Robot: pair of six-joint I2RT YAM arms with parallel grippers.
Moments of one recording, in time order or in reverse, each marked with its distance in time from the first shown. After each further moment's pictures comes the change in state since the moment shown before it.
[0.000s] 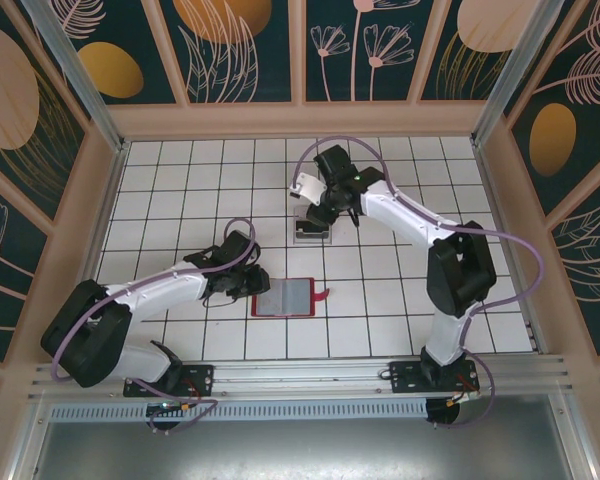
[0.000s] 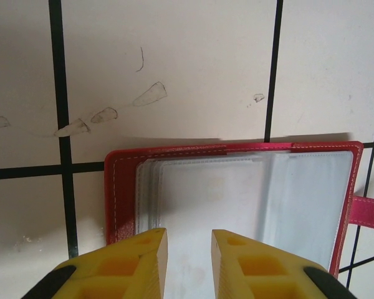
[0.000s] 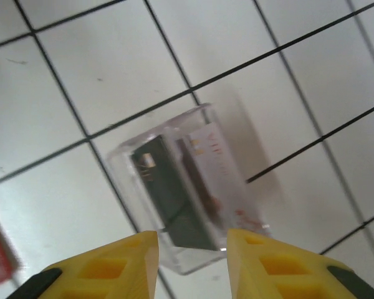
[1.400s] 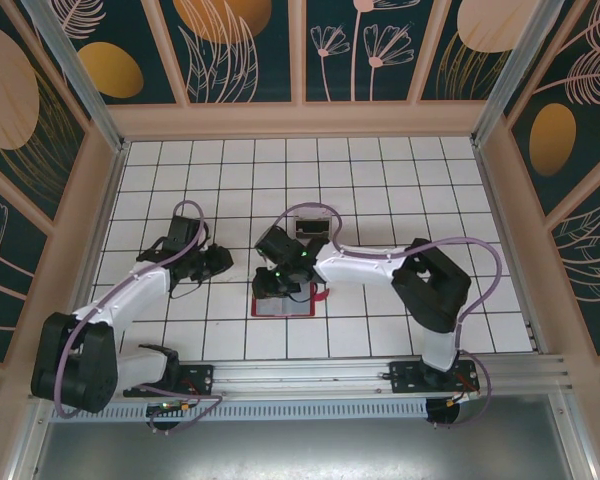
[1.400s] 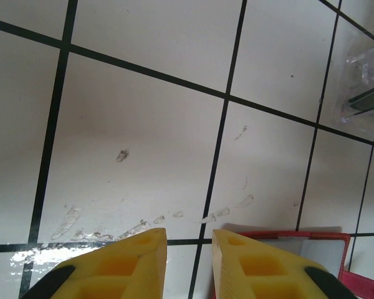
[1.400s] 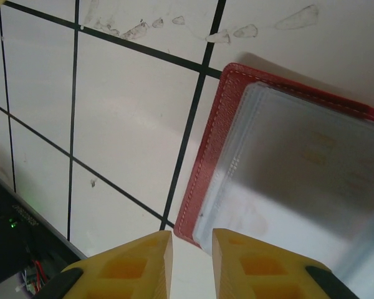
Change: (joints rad) left arm 0.401 -0.170 -0.041 -0.030 0.103 0.159; right arm 0.430 0.069 -0.247 0.271 -0.180 1.326
